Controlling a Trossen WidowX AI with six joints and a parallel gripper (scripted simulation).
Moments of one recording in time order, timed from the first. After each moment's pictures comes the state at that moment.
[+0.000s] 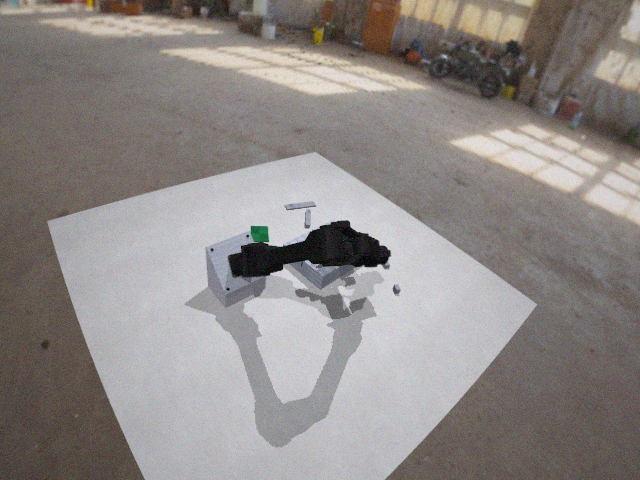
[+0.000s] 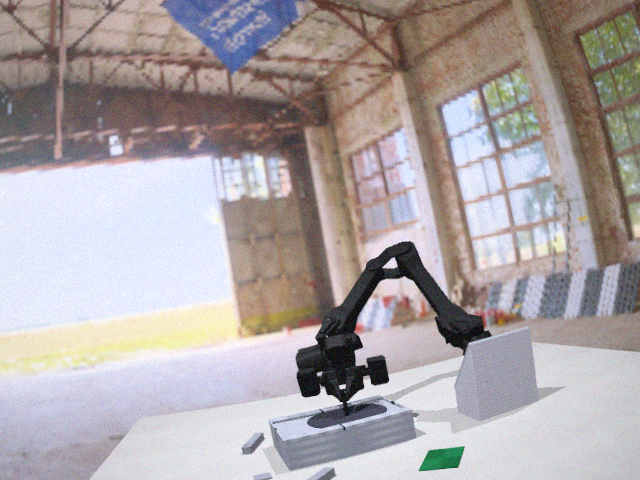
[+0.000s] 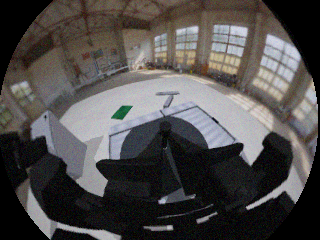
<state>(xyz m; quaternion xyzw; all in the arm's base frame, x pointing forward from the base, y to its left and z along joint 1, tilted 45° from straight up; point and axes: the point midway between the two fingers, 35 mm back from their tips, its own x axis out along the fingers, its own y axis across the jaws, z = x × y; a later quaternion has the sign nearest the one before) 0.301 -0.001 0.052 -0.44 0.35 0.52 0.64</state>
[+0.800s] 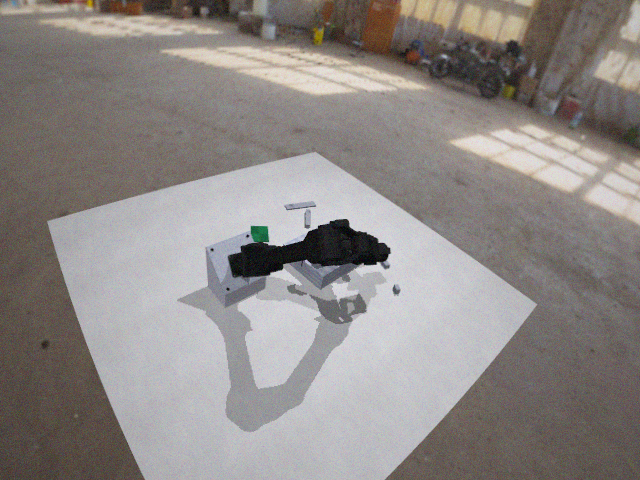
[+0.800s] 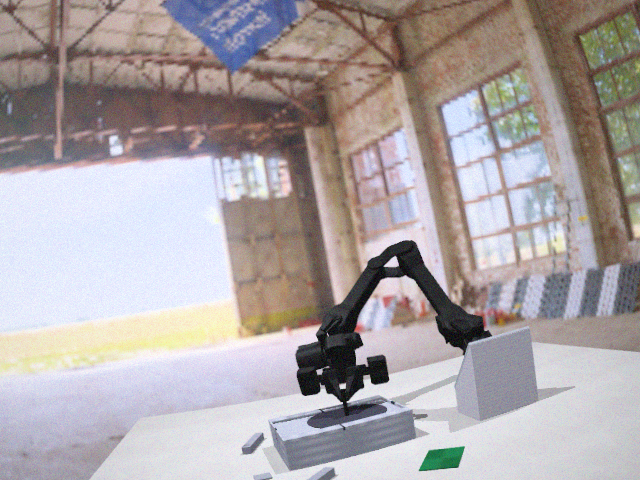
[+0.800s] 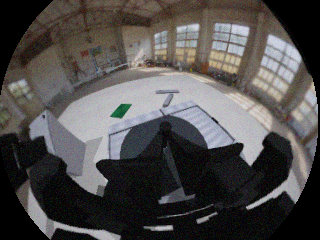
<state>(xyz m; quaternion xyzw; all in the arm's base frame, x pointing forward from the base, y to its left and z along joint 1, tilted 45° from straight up) 0.301 0.001 0.052 -0.46 0.35 0.52 0.63</state>
